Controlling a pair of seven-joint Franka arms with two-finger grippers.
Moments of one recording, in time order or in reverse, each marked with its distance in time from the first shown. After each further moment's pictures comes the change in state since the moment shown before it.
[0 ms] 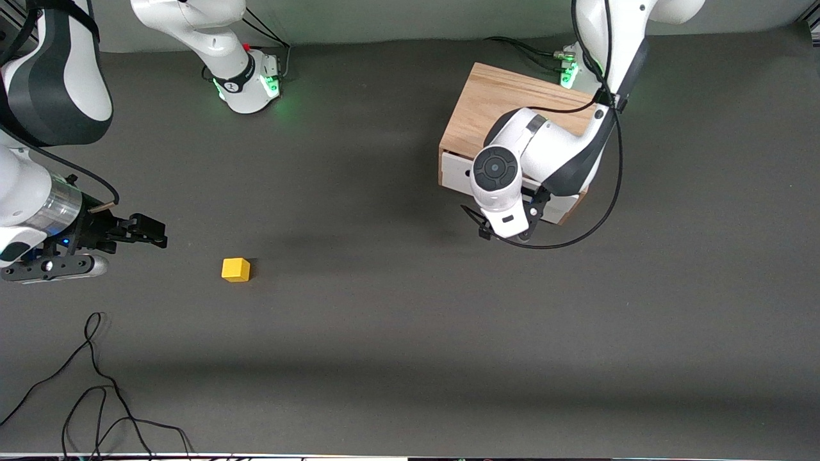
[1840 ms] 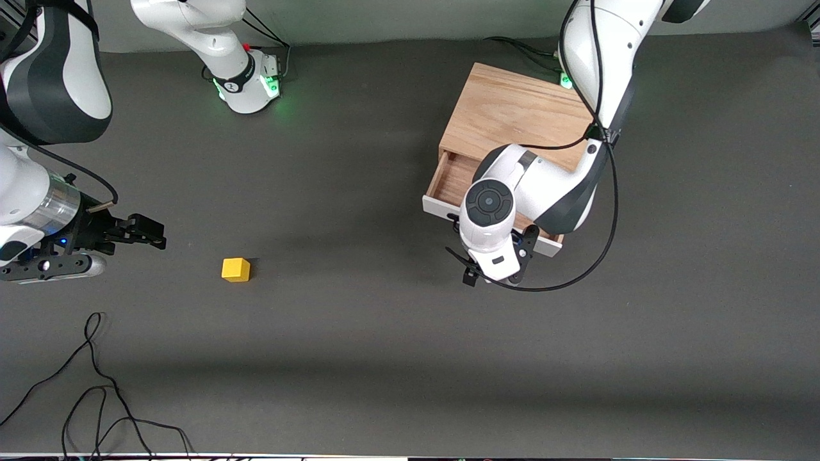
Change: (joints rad) left arm 0.001 0.213 0.032 0.358 0.003 0.020 -0.006; right arm 0.000 -0.003 0.001 0.000 0.000 0.011 0.000
